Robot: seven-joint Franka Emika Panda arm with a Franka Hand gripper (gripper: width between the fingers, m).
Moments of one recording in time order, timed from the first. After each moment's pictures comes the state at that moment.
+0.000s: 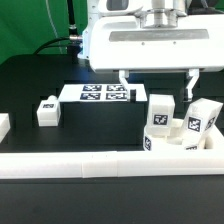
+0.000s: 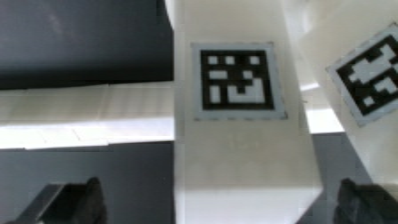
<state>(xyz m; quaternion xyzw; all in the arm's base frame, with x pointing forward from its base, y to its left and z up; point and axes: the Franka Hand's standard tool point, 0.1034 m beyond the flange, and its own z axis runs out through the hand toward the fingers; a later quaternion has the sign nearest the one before) 0.625 0.052 0.092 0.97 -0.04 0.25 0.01</state>
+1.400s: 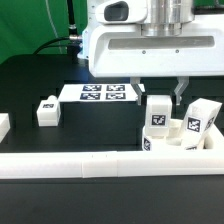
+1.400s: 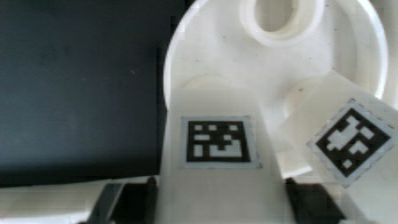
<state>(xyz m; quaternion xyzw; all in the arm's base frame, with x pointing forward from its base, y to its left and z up) 0.619 0.053 0.085 1.00 -0.06 0.03 -0.01</state>
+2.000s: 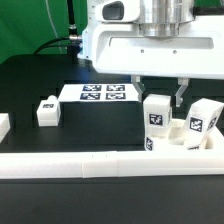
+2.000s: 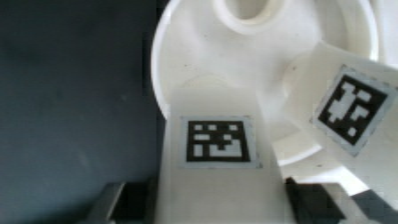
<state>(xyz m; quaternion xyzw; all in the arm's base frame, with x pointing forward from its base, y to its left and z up) 0.616 0.056 0.084 0.97 -0.25 0.03 -0.02</state>
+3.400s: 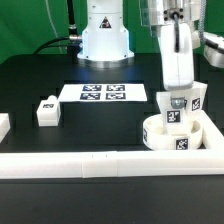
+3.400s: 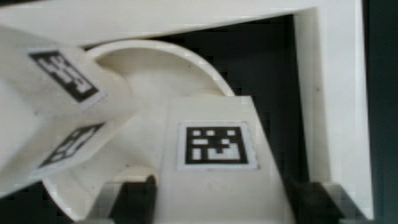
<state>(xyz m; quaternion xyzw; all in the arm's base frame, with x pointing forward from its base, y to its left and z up) 0.608 0.086 0.081 0.60 -0.80 -0.02 -0.08</state>
